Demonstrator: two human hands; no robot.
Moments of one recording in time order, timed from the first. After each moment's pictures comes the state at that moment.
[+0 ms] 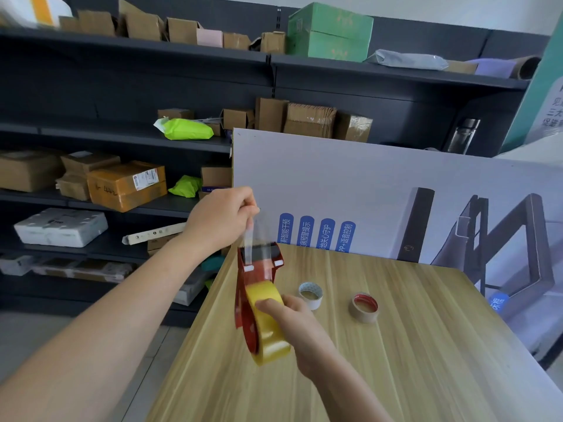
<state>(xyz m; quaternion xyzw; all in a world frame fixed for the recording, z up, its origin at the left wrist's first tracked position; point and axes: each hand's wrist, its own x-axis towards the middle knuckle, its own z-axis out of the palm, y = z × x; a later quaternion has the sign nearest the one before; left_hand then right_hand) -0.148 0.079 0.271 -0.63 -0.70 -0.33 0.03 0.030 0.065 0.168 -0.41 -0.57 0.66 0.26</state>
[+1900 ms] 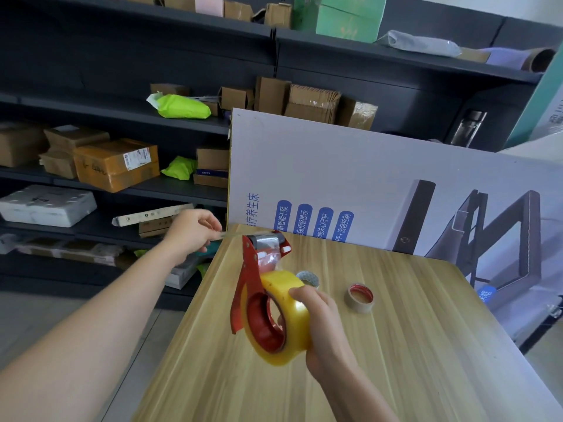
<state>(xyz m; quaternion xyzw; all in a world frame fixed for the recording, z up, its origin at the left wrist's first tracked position) -0.221 0.104 0.186 -0.42 -0.76 -0.44 -0.23 0.040 0.064 0.165 -0.42 -0.50 0.66 0.37</state>
